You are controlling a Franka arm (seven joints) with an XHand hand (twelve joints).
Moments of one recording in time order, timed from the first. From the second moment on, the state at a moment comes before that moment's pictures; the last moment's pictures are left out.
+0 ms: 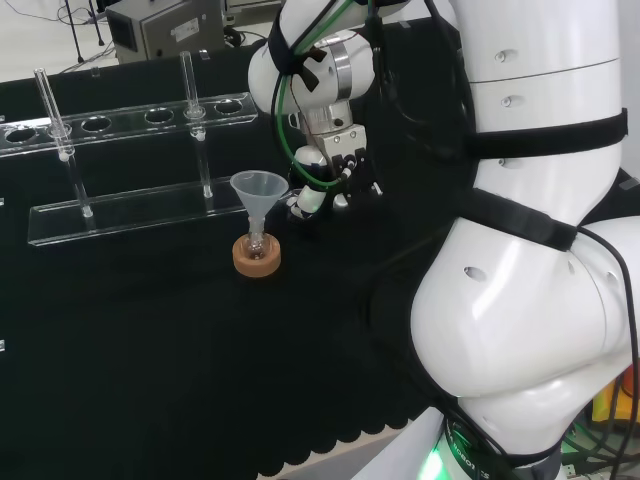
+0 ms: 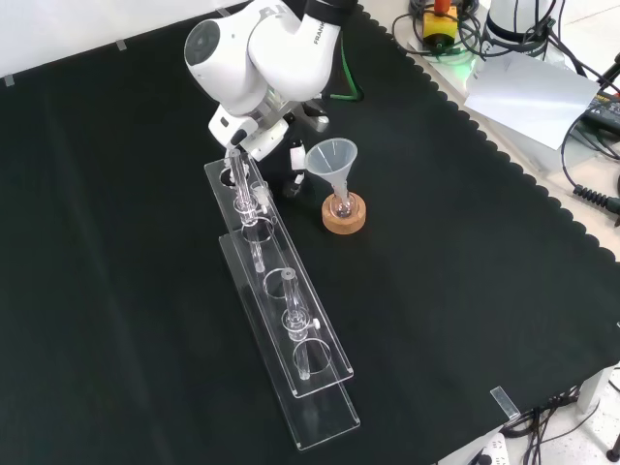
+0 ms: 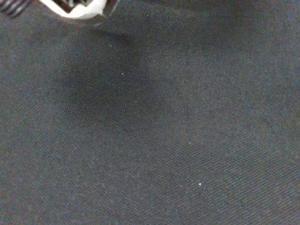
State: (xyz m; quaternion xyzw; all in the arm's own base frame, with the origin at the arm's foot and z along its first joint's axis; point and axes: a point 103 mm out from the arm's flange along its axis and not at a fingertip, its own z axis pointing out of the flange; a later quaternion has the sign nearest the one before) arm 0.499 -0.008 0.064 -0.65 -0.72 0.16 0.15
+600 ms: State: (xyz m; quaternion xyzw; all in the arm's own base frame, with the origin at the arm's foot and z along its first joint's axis) arm 0.499 -0.005 0.063 -0.66 -0.72 0.16 0.13
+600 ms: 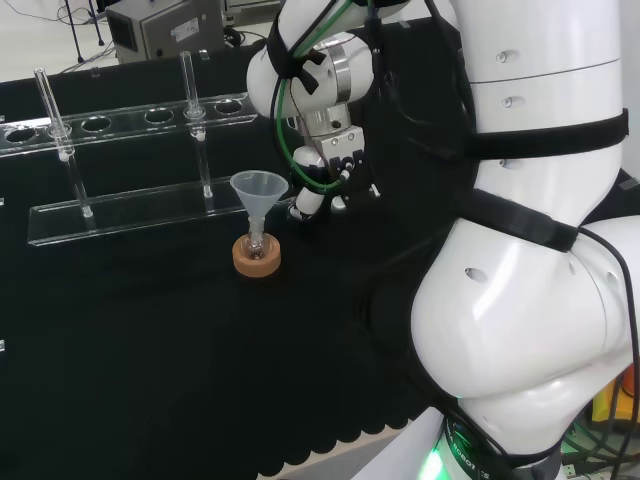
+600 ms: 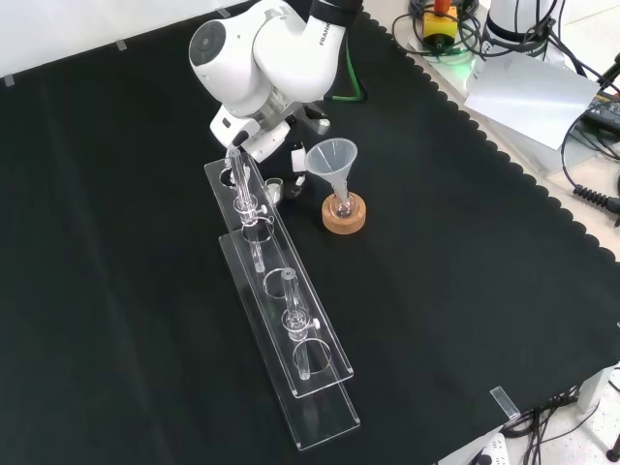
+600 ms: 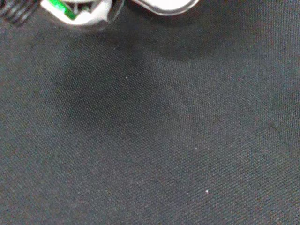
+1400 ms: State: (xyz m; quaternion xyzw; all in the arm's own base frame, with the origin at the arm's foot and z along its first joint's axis) arm 0.508 -0.021 0.099 -0.67 -0.72 0.15 0.10
